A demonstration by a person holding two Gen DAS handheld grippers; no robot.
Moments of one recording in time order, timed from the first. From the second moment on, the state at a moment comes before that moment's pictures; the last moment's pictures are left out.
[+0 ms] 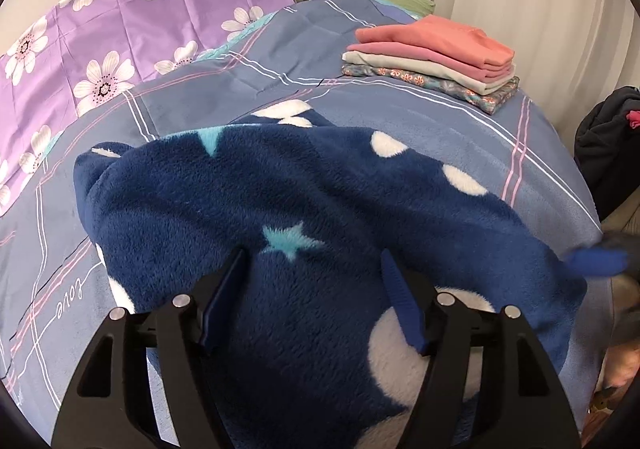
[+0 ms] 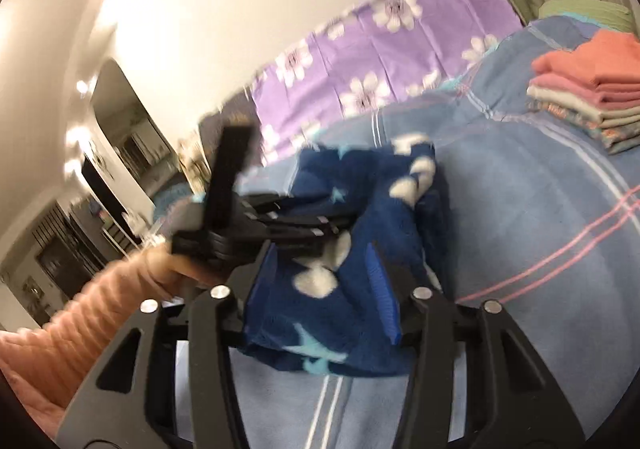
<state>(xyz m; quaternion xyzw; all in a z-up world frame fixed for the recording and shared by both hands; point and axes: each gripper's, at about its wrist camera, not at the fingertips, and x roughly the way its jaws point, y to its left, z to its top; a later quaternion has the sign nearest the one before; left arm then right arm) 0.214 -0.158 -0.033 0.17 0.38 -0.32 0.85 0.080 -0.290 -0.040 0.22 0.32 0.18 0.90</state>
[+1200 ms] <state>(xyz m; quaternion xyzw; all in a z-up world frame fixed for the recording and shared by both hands) 0.332 -0.100 -0.037 0.16 0.36 -0.16 0.90 0.107 -0.269 -0.068 0.13 0.38 0.13 0.91</state>
